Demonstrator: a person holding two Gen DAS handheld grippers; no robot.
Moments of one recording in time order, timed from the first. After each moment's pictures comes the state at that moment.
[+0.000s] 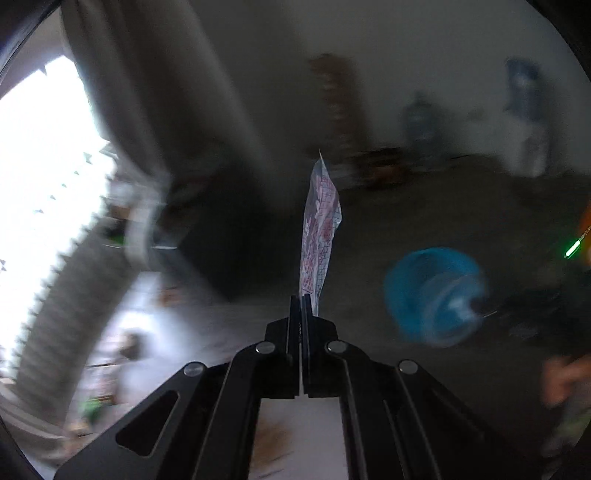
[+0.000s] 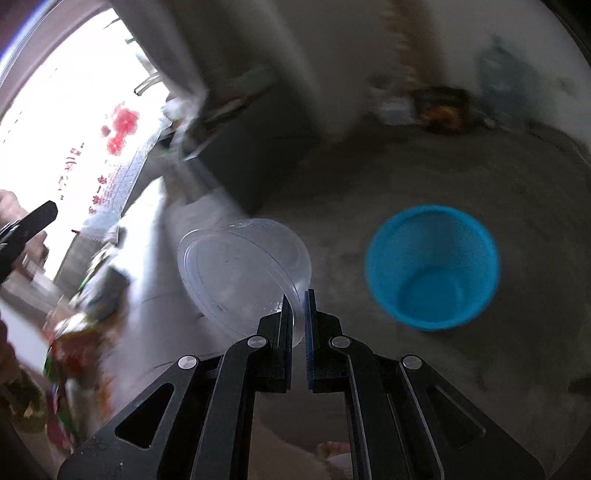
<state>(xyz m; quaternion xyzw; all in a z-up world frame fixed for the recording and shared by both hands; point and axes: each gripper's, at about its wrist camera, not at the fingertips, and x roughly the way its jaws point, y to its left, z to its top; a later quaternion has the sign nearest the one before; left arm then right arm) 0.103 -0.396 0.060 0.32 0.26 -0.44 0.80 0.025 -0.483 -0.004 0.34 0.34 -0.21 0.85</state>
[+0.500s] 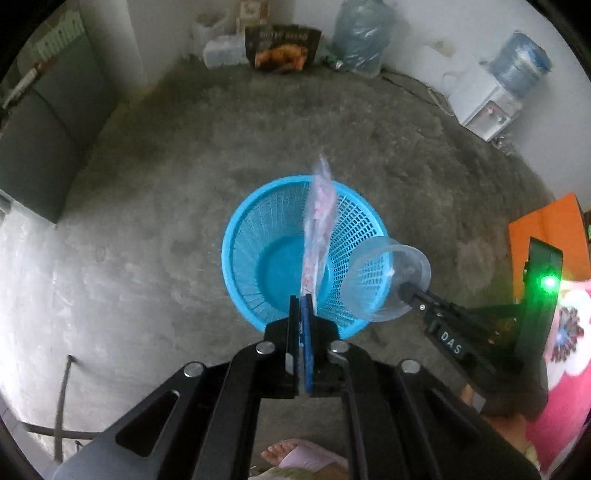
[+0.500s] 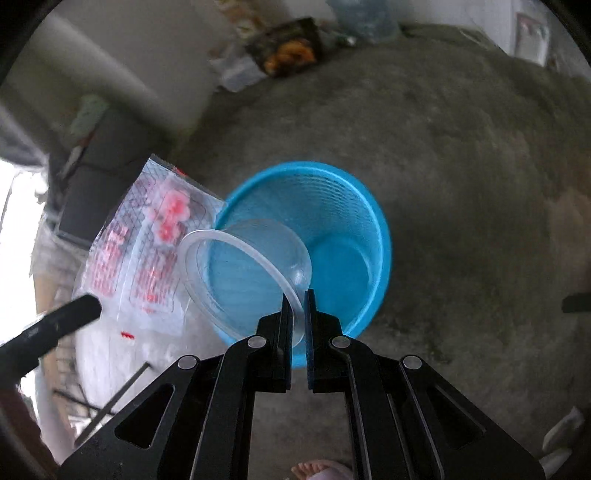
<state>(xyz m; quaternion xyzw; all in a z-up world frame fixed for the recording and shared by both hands) 0.105 -0.648 -0.146 0.31 0.53 -0.49 0.62 0.004 -0.636 -0.154 0.47 0.38 -0.37 0.71</state>
